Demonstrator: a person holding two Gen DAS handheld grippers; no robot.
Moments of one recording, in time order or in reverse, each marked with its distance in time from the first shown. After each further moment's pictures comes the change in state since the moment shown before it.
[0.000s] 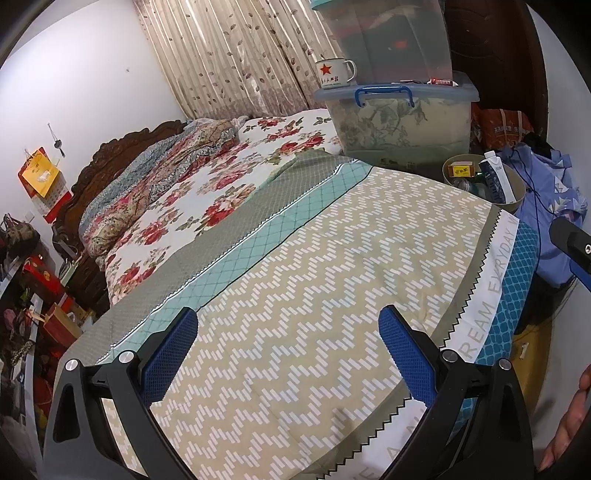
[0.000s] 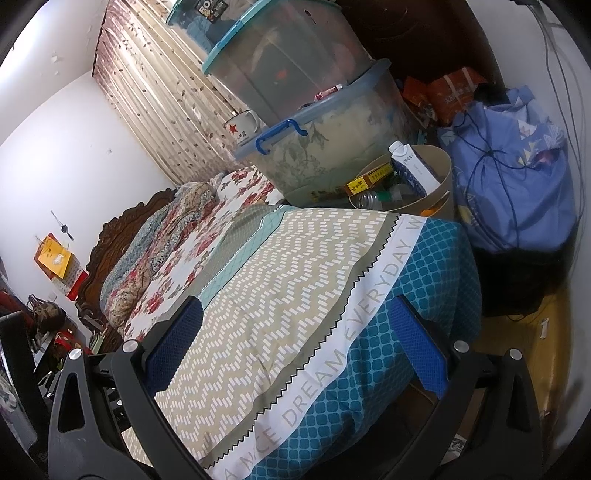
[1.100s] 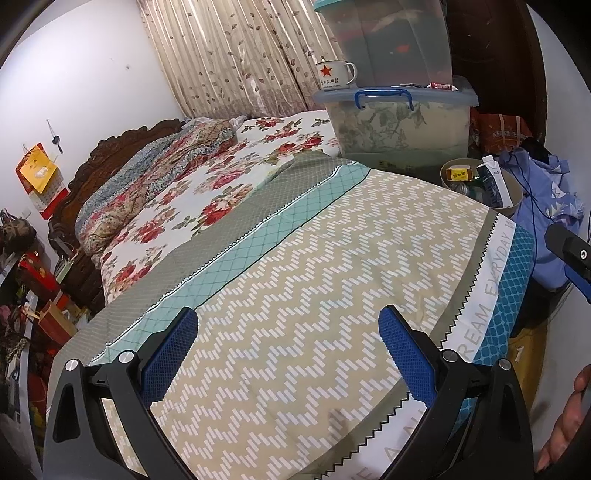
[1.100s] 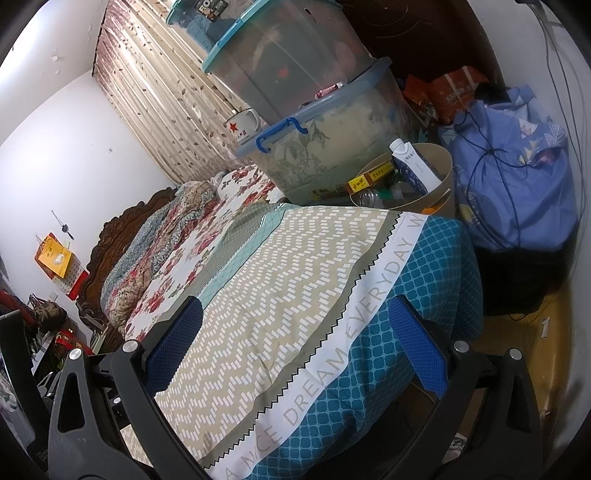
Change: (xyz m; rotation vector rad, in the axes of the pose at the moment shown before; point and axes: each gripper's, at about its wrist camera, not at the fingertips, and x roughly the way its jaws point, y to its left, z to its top) left arm -0.001 0.003 -0.001 -0.014 -0.002 -0.024; right arm 0.000 0.000 0.000 0.000 0.001 0.000
